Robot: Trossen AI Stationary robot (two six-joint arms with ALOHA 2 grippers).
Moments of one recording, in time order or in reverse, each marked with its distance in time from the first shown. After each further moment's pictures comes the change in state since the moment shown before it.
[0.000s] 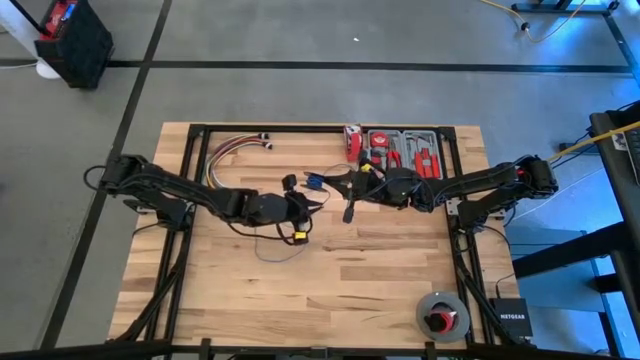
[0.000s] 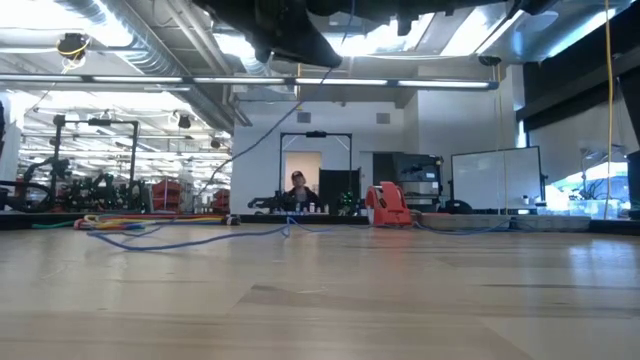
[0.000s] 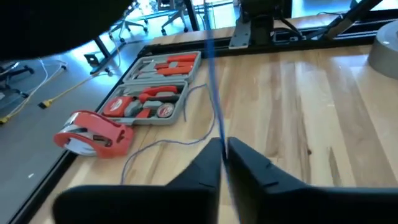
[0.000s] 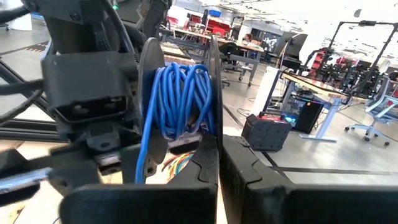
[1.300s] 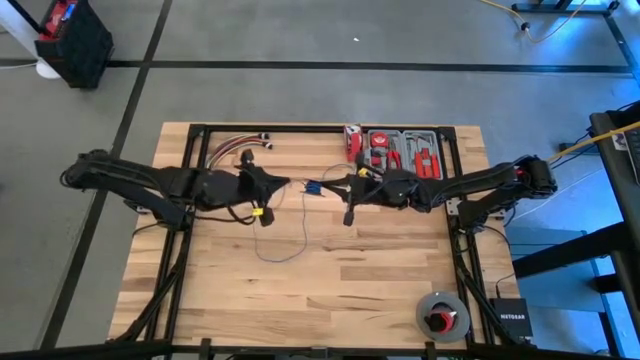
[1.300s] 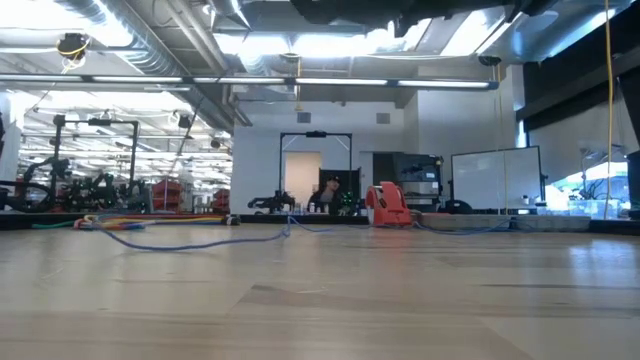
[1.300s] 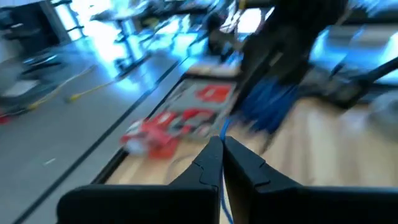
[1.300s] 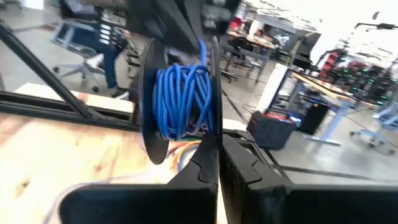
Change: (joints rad) left arm -0.040 -0.368 0.084 -0.357 -0.125 -0.113; right arm 0.001 0.014 0.001 -0.039 -0.026 -0.056
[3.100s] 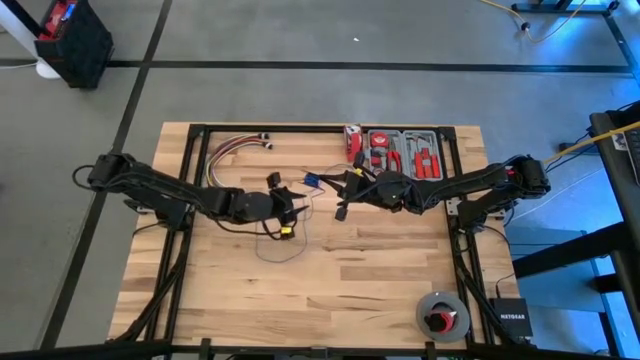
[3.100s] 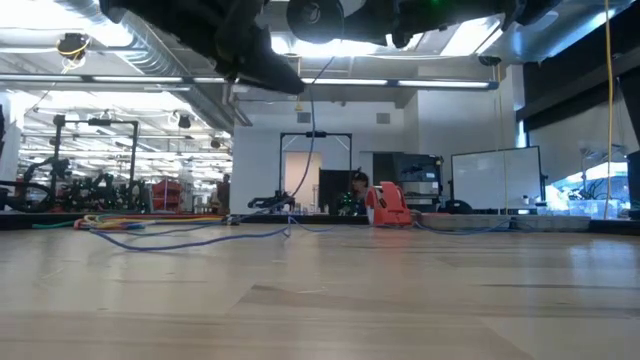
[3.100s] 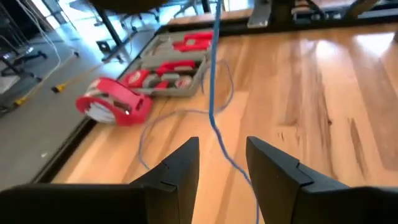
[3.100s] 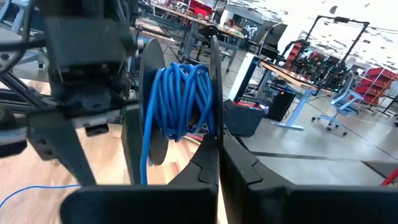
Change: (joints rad) left arm 0.038 0.238 -0.282 0.399 0.093 0.075; right arm -0.001 0.056 -0.001 0.050 0.139 -0.023
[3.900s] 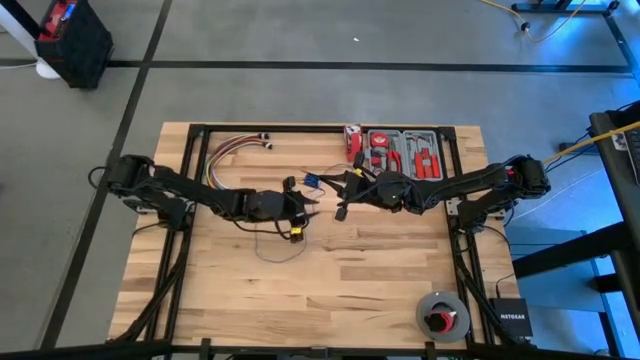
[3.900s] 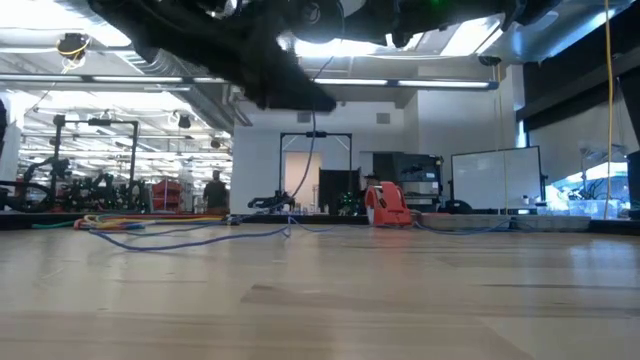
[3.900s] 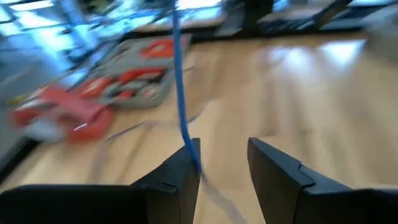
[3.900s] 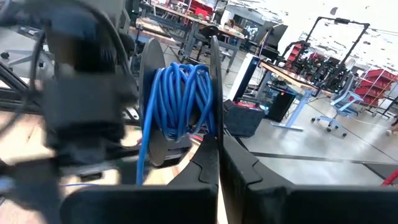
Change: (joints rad) left arm 0.071 0.163 -0.018 0.260 0.210 0.034; right arm 0.000 0.000 0.000 -0.001 -0.001 -0.007
